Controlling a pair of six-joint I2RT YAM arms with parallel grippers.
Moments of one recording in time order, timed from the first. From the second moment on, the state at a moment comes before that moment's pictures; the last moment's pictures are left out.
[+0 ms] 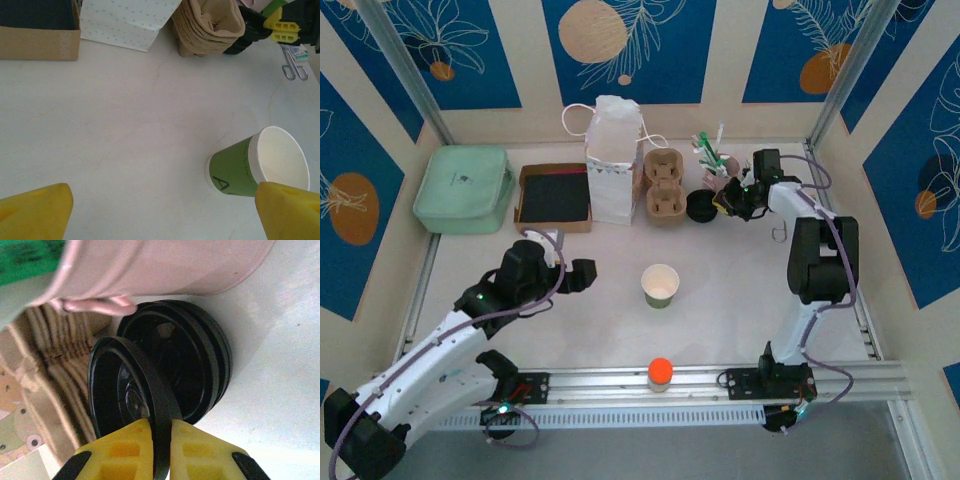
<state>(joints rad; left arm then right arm) -0.62 0.80 0.63 -0.44 0.04 -0.55 0.01 1.85 1.32 -0.52 -0.50 0.68</state>
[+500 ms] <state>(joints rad) -0.65 0.80 0.68 -0.43 0.08 -0.55 0.14 1.55 1.24 -0.60 -0.30 0.59</state>
